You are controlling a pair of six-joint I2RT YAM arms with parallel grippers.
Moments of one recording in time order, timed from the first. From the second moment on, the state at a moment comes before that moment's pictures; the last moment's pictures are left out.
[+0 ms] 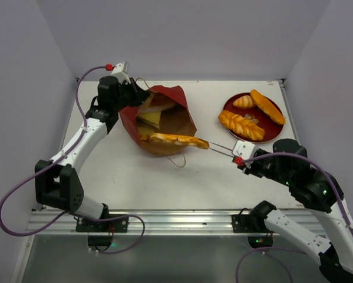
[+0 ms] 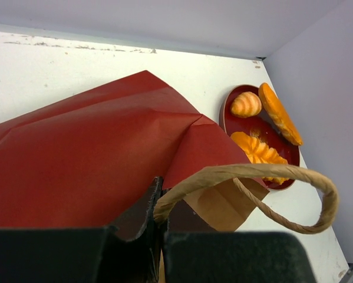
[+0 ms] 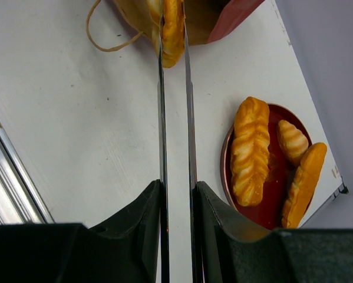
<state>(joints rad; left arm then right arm) -0.24 1.48 1.21 -0.03 0.28 -0.50 0.63 0.67 1.16 -1.07 -0.09 -0.63</state>
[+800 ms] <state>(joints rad) -0.24 1.49 1.23 -0.05 0.25 -0.49 0.60 0.75 1.38 -1.03 0.20 -0.66</state>
